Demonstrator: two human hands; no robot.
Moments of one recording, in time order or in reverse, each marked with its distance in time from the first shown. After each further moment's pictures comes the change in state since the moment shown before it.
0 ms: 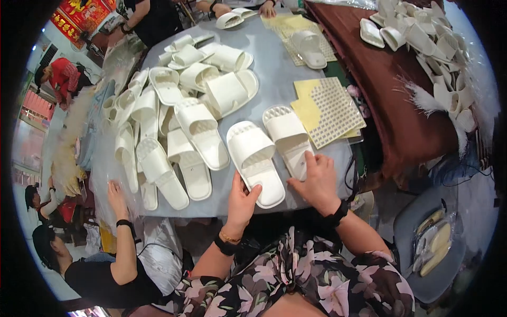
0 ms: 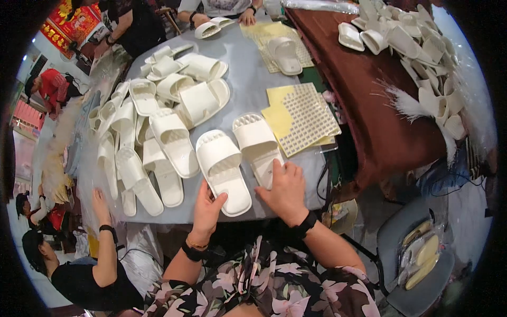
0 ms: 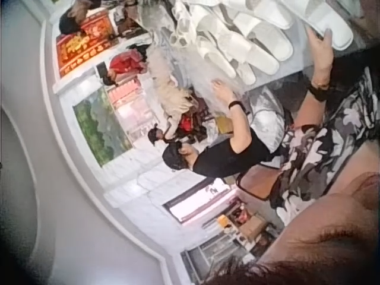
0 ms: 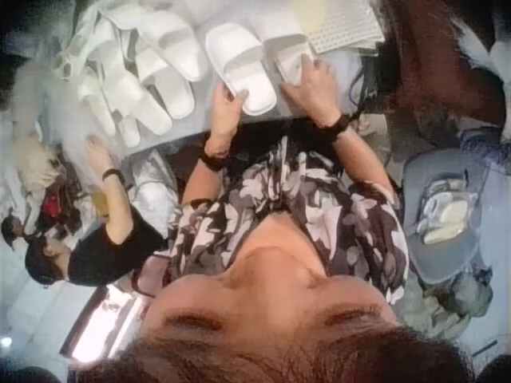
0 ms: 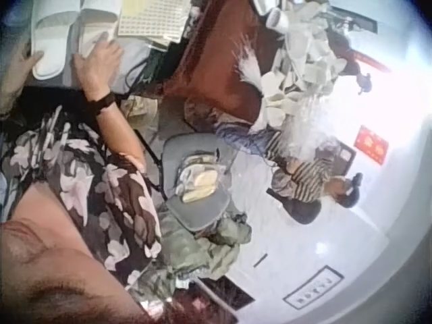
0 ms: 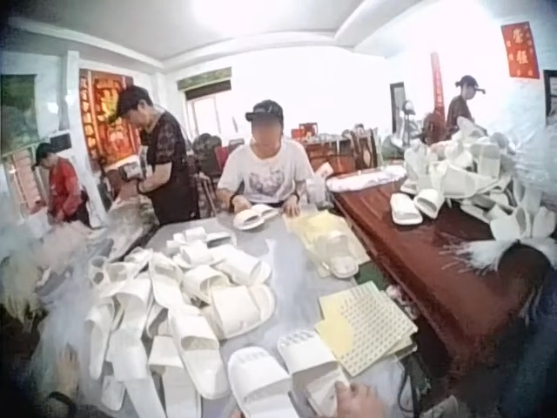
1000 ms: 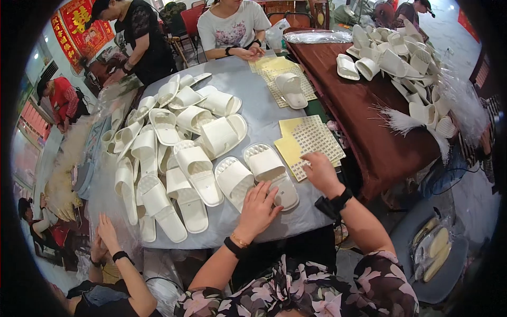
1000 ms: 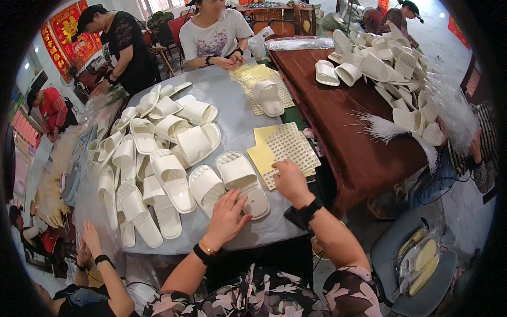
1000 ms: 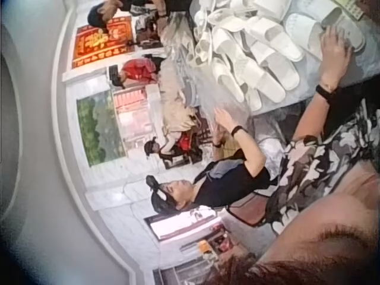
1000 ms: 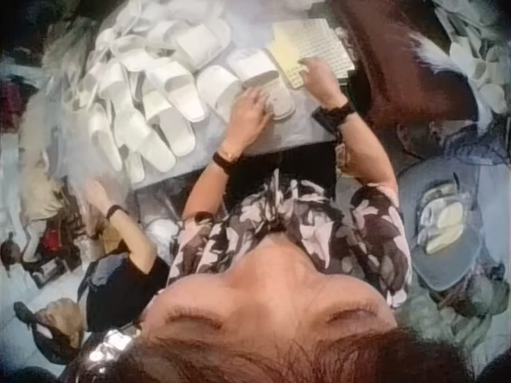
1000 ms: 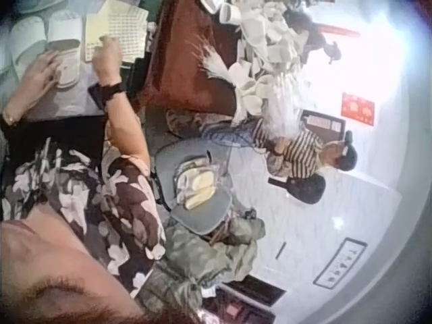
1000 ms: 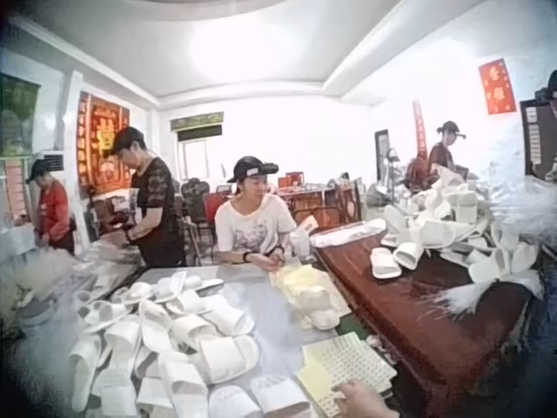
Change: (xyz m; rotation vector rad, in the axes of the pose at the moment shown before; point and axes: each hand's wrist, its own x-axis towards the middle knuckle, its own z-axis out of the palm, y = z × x) left_hand 0.046 0.000 0.037 1.255 -0.199 0.857; right_hand 0.084 0.065 -0.024 0.164 0.096 -0.141
